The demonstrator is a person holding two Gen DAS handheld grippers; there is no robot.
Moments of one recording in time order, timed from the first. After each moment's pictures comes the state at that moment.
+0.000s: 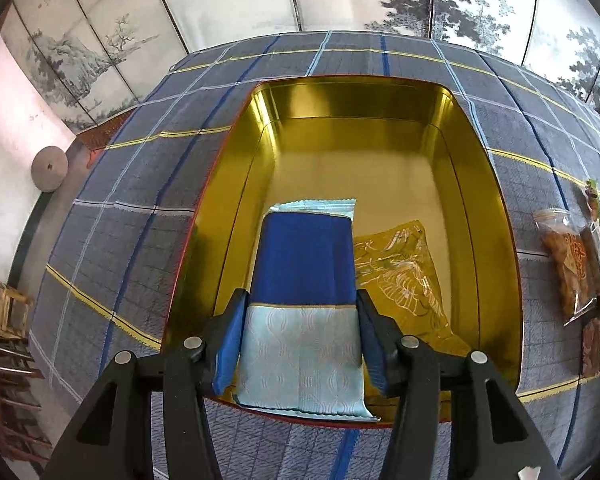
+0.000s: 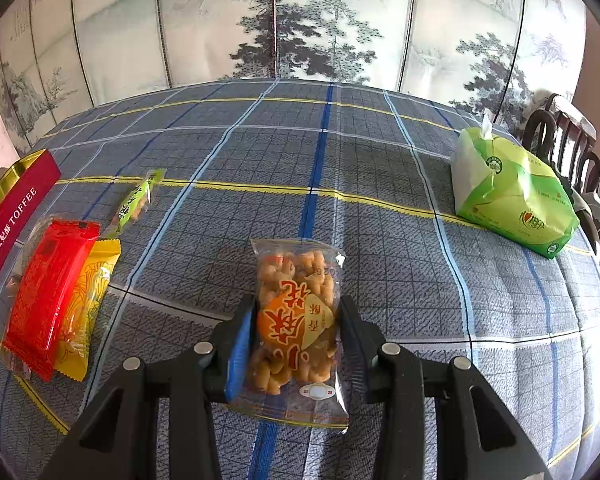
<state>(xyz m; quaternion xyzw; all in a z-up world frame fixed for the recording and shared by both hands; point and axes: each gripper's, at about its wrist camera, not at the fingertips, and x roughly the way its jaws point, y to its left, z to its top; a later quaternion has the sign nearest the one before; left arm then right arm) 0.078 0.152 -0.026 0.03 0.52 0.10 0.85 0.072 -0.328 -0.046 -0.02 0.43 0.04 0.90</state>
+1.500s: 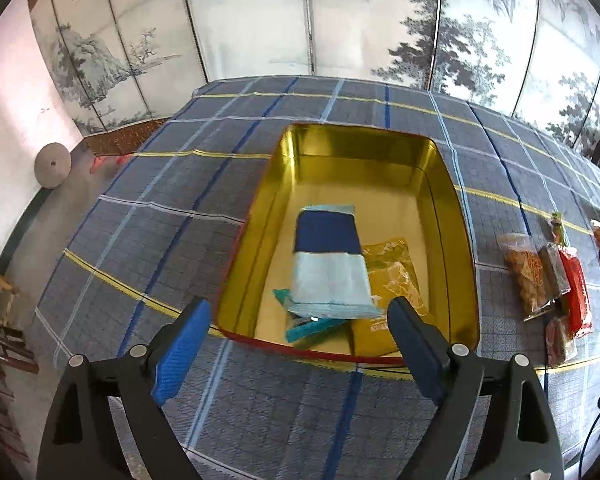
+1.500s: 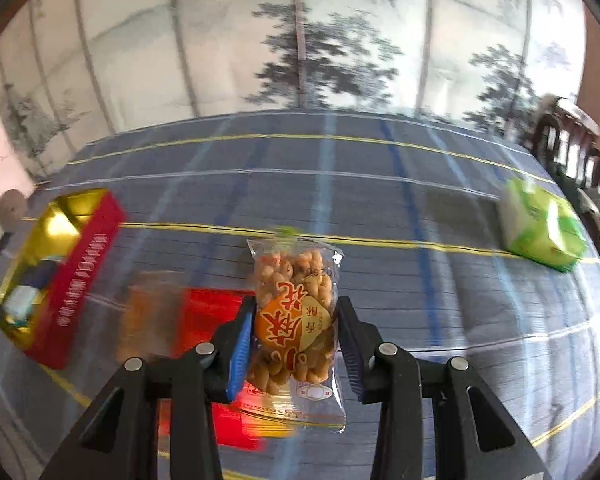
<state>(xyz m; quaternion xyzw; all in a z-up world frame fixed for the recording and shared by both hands) 0.024 0.166 0.018 -0.01 0.45 0.10 0.89 0.066 -0.211 0.018 0.01 0.42 0.06 0.90</state>
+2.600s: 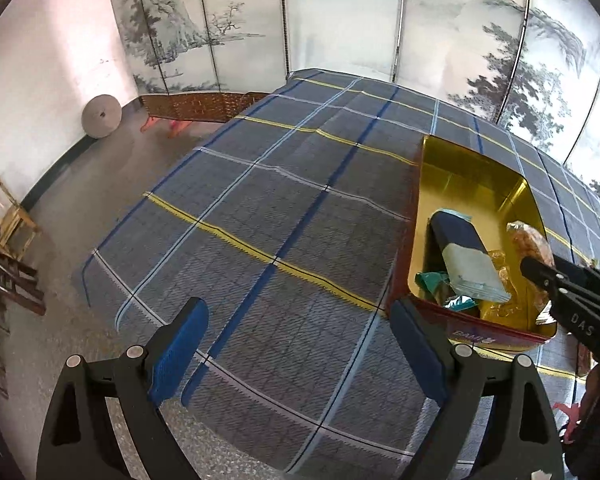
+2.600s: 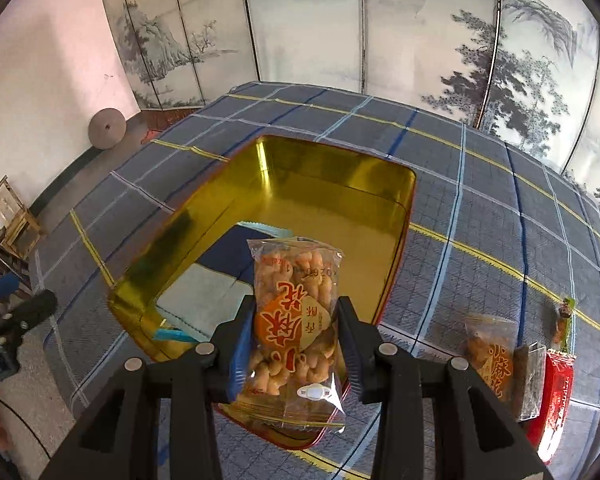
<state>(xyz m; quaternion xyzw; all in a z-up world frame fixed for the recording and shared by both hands) -0.038 0.271 0.024 -0.09 0.44 0.20 0.87 0.047 0.037 0.011 -0.08 0.43 0.25 0.86</state>
